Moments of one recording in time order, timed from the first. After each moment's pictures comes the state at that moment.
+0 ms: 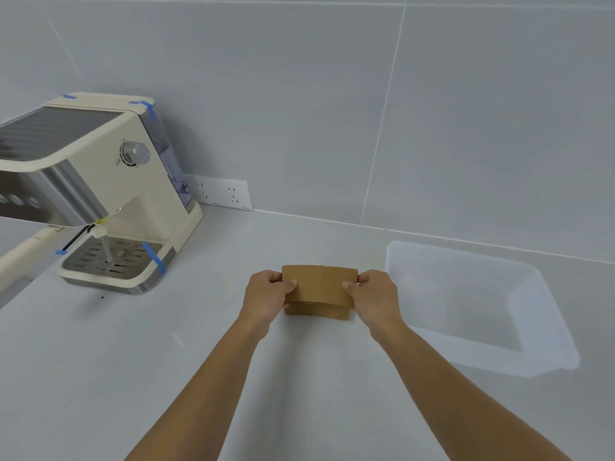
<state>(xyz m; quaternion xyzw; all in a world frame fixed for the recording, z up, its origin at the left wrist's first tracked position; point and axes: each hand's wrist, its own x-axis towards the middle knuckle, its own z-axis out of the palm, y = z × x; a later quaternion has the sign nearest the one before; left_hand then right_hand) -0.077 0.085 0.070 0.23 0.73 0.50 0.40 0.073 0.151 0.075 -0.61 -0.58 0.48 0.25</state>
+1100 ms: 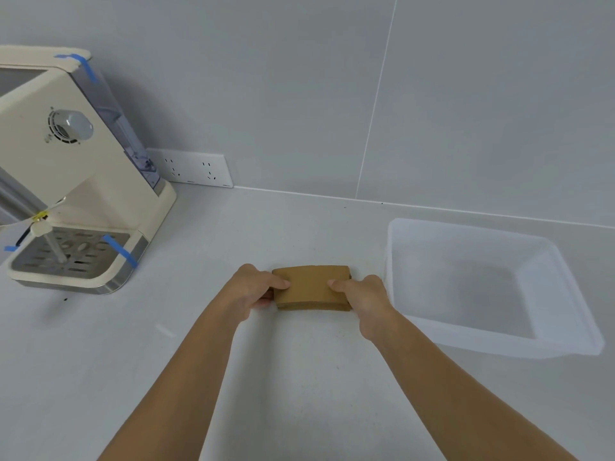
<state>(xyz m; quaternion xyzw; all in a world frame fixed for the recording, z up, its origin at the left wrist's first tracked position) -0.118 0.114 0.033 0.18 0.75 0.36 0.52 0.064 0.160 0.051 -0.62 -0.39 0.65 0.19</state>
